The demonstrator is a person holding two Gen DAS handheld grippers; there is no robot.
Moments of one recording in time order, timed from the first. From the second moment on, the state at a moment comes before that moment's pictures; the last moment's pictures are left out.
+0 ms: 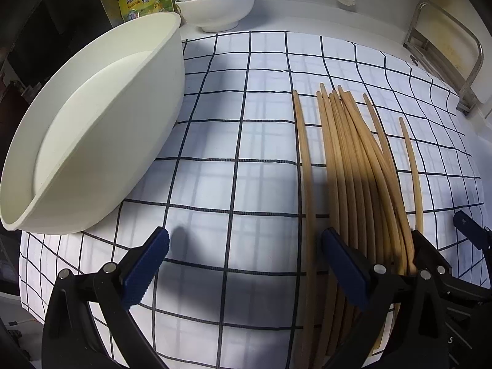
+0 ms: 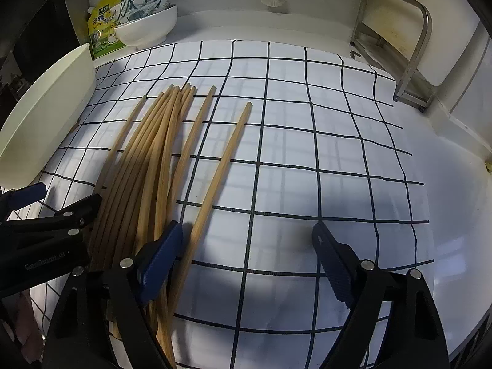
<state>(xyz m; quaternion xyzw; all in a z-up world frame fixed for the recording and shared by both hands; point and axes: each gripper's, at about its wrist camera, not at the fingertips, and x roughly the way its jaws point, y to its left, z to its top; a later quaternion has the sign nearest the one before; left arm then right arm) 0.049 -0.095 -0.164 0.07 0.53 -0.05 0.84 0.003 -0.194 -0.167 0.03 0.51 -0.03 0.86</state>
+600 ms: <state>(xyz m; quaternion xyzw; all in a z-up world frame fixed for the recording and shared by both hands) 0.052 -0.102 -0.156 0.05 0.54 -0.11 0.83 0.010 -0.182 -0.161 0.03 0.52 0.01 0.86</state>
